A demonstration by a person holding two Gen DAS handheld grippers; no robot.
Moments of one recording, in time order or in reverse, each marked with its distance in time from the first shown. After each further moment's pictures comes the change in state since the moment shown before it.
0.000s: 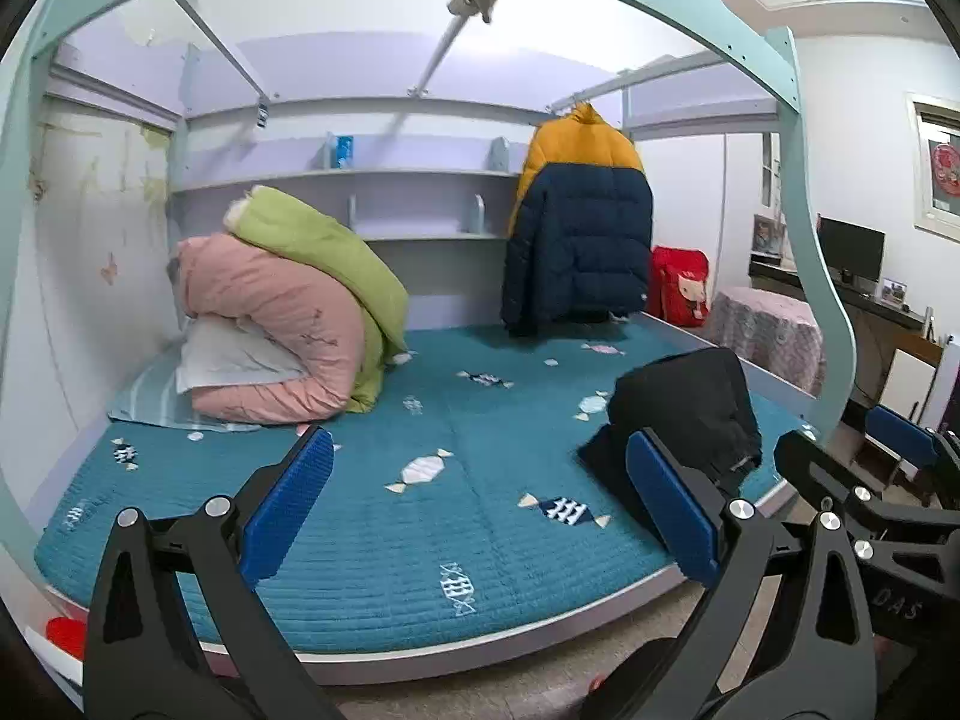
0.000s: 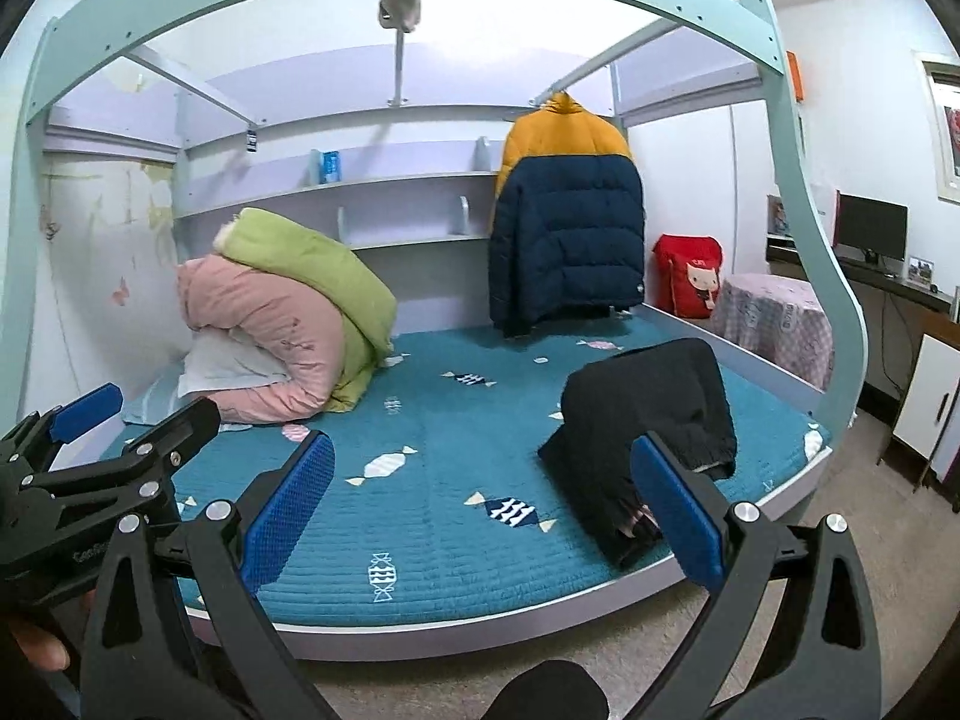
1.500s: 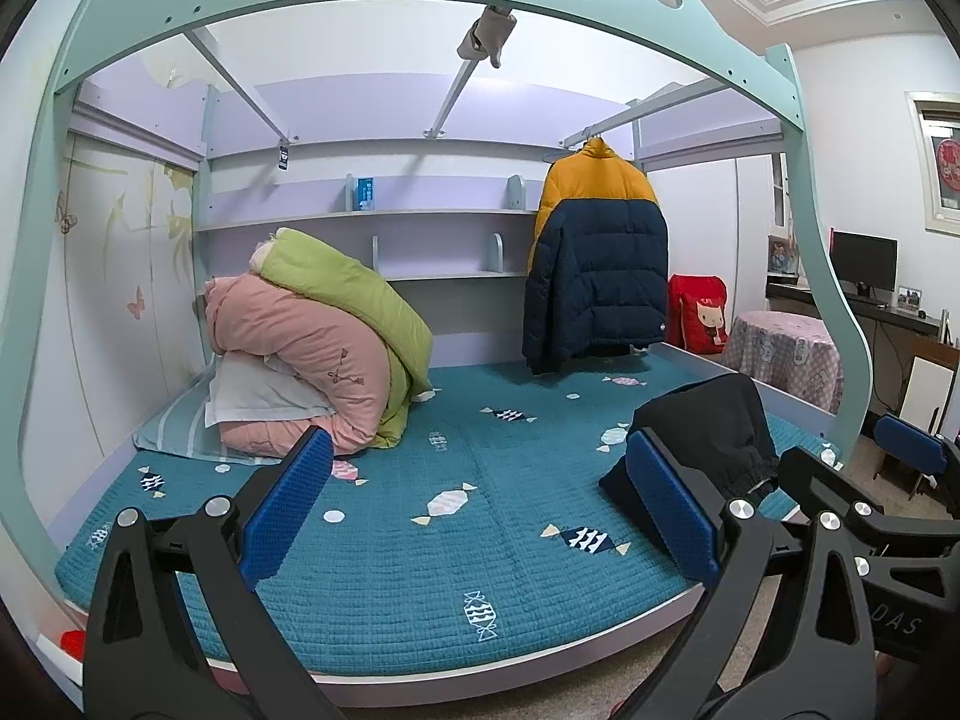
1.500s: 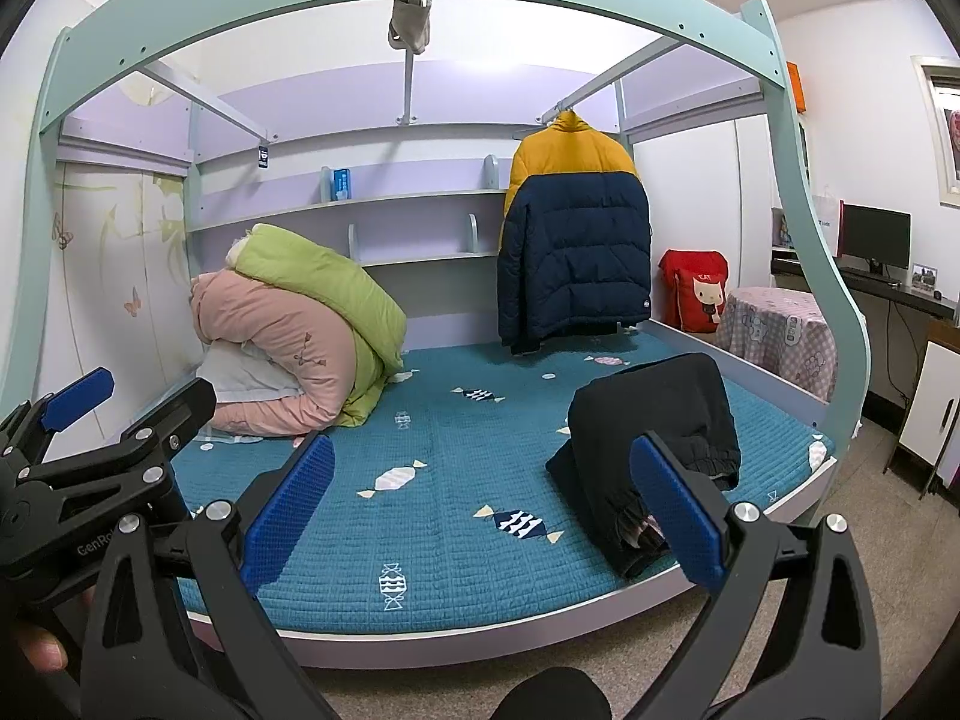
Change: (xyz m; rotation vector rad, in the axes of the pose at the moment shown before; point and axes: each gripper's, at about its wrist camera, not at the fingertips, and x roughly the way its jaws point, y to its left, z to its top) left arm -0.023 -0.004 0.010 0.019 -0.081 0.053; right arm -0.021 0.012 0.001 0.000 -0.038 0.004
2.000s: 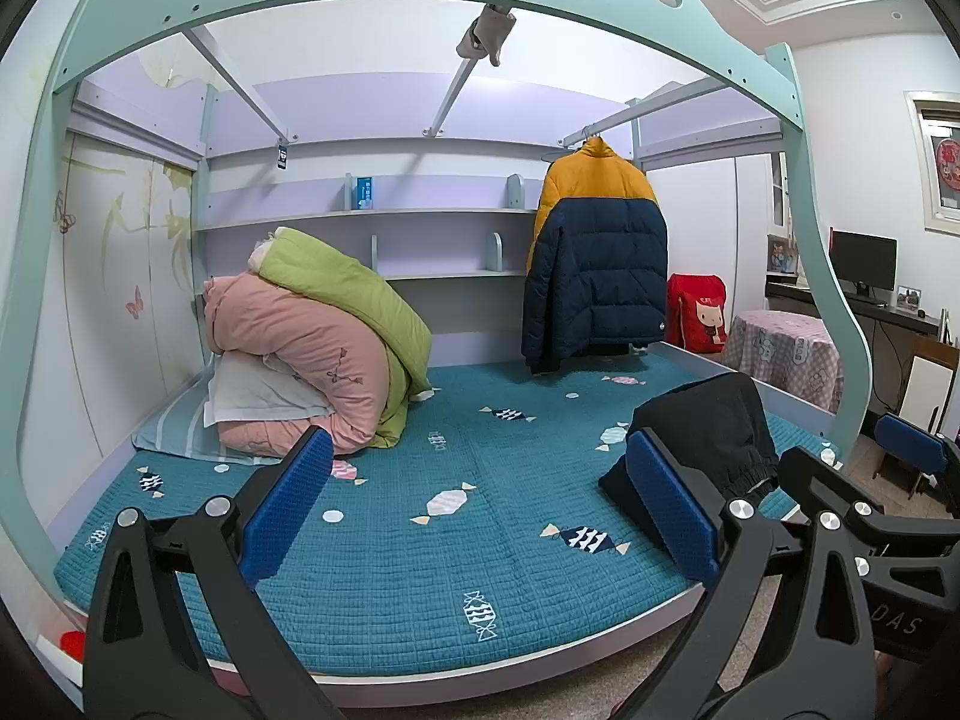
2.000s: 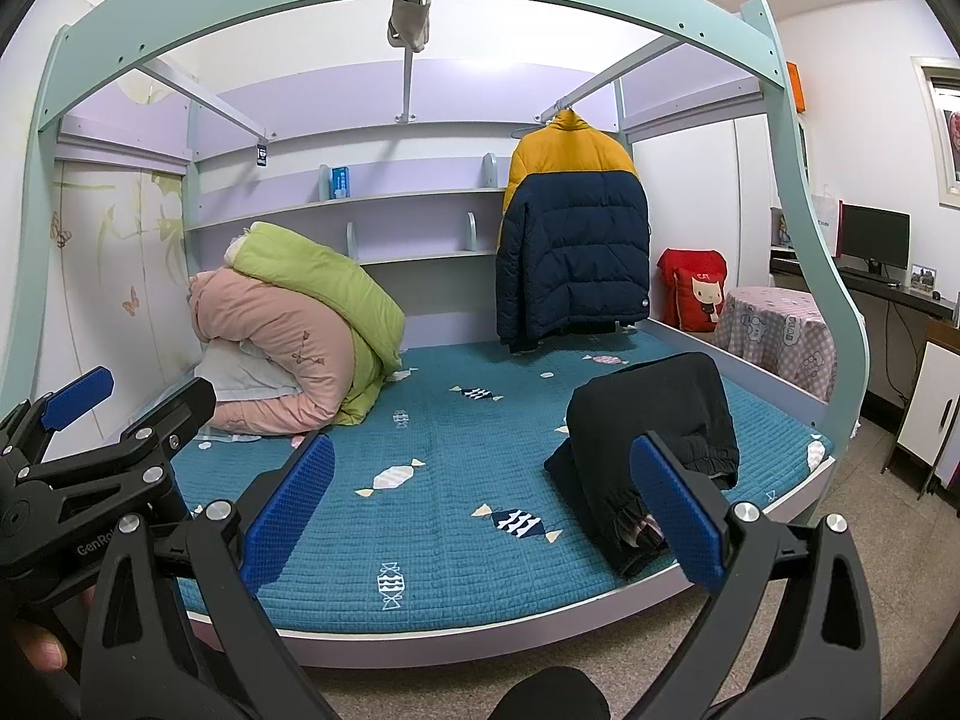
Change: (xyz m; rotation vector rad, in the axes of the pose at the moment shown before) left arm 0.000 -0.001 -0.001 0.000 0.001 0.001; right arm -0.001 0.000 -0.001 0.002 0.000 -0.004
